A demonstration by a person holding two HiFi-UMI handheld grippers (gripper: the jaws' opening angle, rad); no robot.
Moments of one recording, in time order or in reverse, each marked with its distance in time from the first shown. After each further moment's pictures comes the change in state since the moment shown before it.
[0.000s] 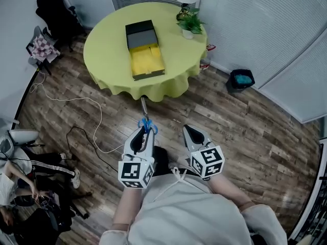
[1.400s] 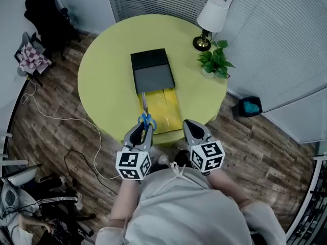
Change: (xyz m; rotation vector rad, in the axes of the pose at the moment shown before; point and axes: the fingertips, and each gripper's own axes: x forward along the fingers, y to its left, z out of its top) left arm 0.318 0.237 0.069 -0.110 0.129 -0.015; right arm 0.353 -0.107 0.153 0.004 0.054 -0.025
